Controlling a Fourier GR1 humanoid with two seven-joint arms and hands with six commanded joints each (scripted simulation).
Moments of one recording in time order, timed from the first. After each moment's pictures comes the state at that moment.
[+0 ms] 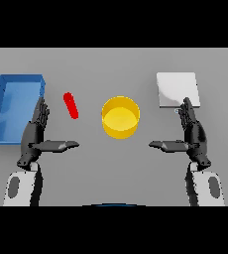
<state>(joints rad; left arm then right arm) 0.00 0.00 0.00 -1.57 0.00 0.00 0.00 0.00 0.00 0.00 -1.57 0.00 0.00 0.00</state>
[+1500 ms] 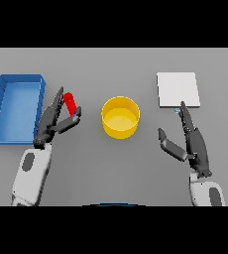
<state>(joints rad) -0.26 0.03 -0.02 -1.26 -0.15 0.01 0.02 0.11 -0.06 0.11 -1.72 0.19 -0.02 -0.09</state>
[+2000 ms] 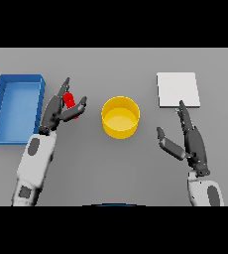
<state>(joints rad) -0.43 0.03 0.02 -1.06 -0.15 0.01 -0.01 0.09 -0.05 0.11 -1.70 0.19 -0.02 -0.08</state>
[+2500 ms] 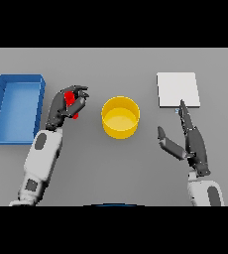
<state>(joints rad) -0.50 -0.01 0.05 -0.95 -0.16 0.10 -0.08 0.09 -0.05 0.12 -1.71 0.20 -0.03 -0.08</state>
